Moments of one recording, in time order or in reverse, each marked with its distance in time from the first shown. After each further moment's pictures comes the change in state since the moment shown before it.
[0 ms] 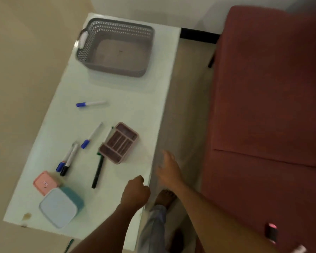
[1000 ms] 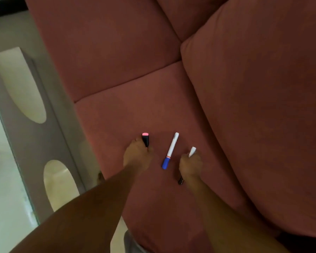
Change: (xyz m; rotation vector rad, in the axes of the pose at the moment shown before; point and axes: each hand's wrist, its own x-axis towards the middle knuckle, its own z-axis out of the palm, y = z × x) left_hand -0.144 0.213 0.327 0.302 -0.056 0.587; right_hand -0.237 0.418 -0.119 0.641 0.870 0.815
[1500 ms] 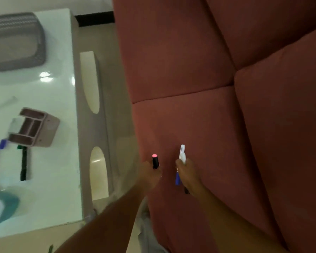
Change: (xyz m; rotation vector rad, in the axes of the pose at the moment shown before) left_hand -0.059 -0.085 -0.054 -0.404 0.003 -0.243; right_hand -0.089 -0.050 0.061 -0.067 -0.544 -0.291
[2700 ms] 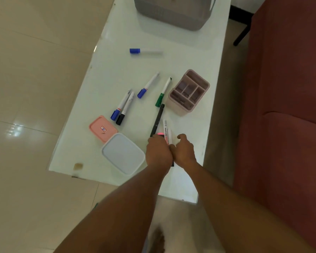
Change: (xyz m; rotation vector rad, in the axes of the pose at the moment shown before) left_hand 0.027 -0.335 -0.312 -0.086 0.358 -0.187; right_hand -0.106 -0.087 0.499 -0.675 -0.165 -0.316
